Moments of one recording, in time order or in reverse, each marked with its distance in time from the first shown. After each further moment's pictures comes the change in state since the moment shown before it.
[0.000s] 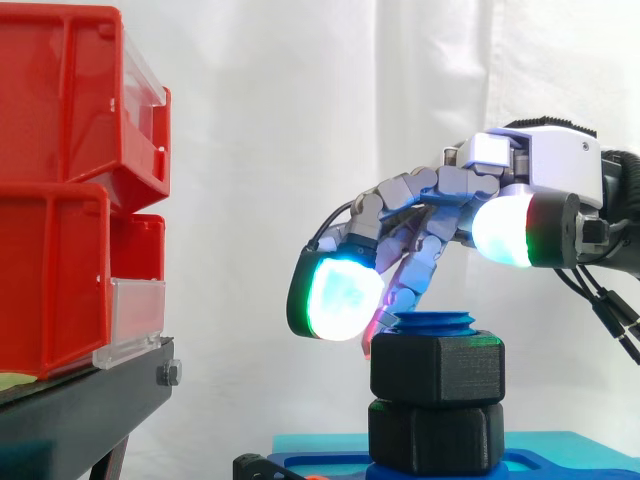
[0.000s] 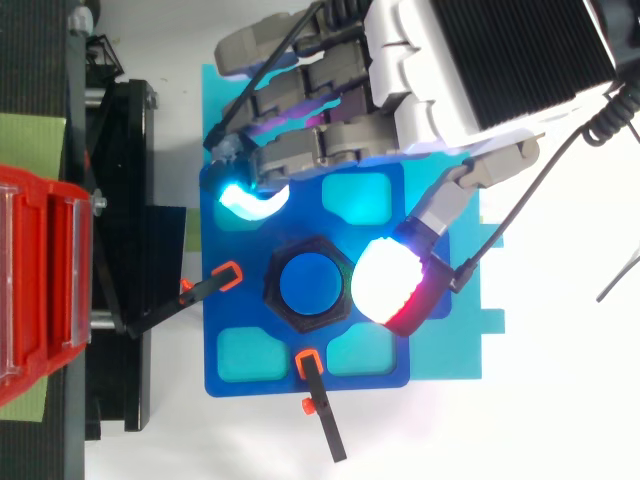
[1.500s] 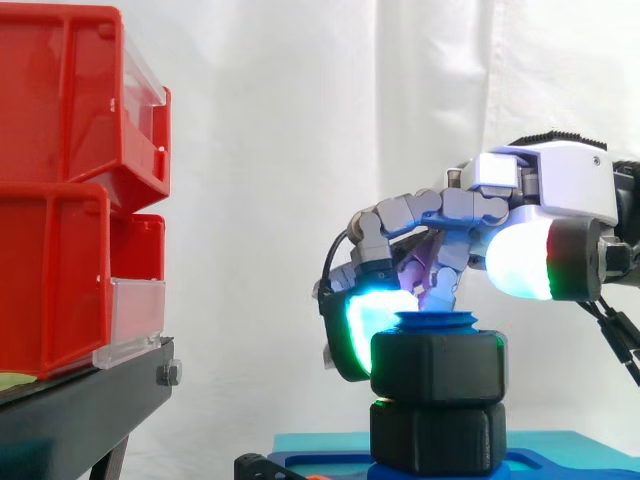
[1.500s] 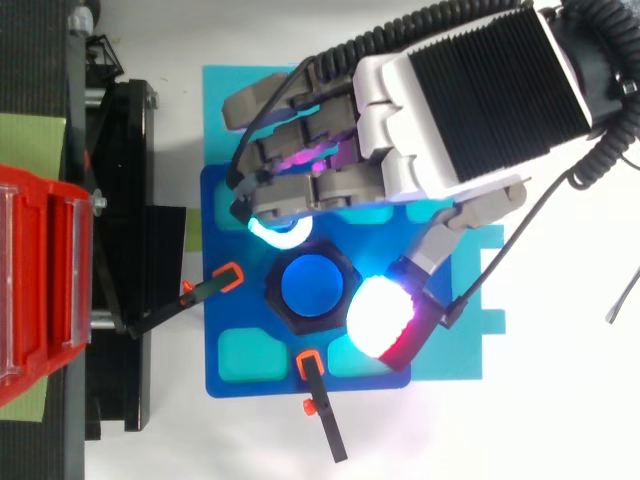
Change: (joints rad) arm 0.029 -0.001 -0.018 -0.035 0.030 0.000
